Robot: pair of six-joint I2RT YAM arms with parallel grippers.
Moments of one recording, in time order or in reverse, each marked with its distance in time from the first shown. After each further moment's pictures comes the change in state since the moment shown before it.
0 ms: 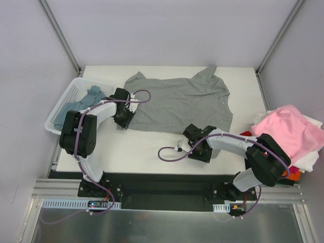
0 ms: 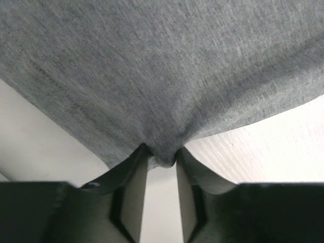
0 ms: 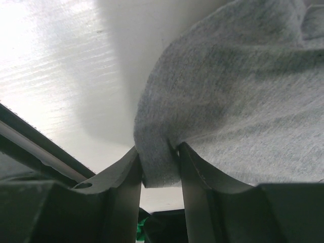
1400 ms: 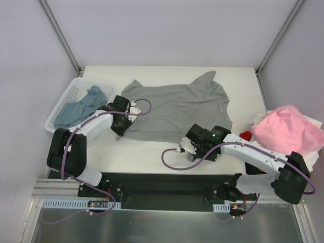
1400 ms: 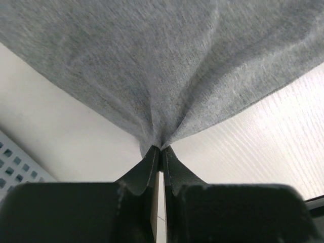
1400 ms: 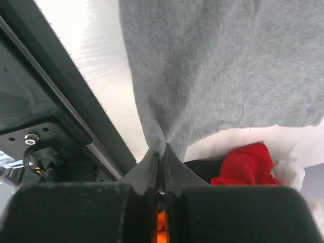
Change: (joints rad) left arm -0.081 -0.264 -0.167 -0.101 -0.032 0.030; right arm 0.130 -0.267 0.129 -0.302 0.076 0.059
